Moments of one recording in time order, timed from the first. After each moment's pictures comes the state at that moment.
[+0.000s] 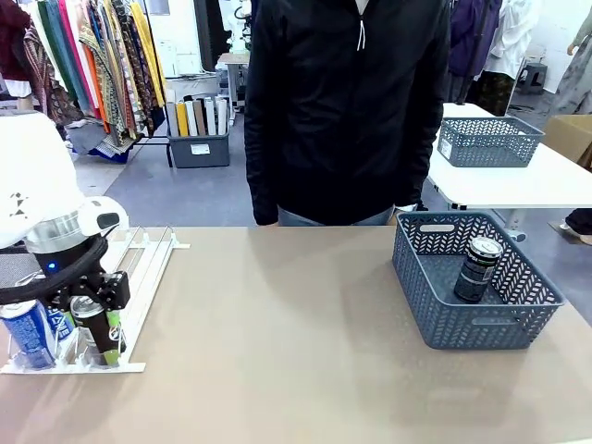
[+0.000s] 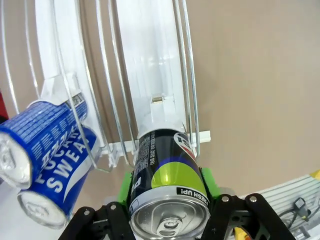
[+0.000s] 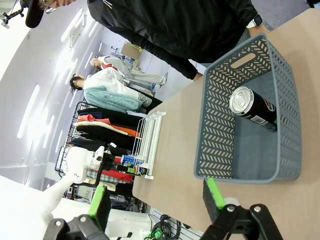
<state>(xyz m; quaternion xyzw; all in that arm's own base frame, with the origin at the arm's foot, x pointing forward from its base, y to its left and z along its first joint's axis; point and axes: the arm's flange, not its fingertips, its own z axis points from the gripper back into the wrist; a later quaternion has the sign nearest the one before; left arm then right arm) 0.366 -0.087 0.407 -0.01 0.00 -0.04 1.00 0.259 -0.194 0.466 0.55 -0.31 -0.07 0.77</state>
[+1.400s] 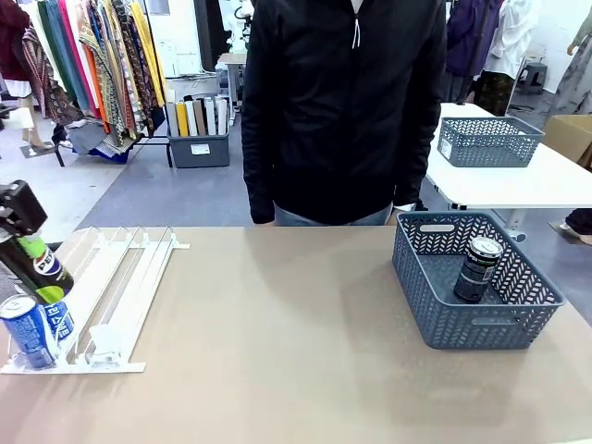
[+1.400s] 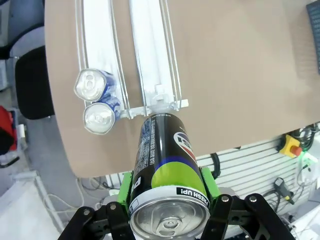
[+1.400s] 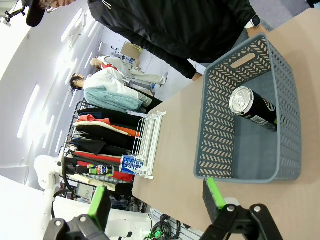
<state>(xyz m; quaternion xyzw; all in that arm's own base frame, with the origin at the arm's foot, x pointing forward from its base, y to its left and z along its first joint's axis) 0.290 -0.041 0.579 -0.06 -0.09 -0.05 0.99 0.259 -0.194 0.466 0.55 -0.31 -0.07 0.77</state>
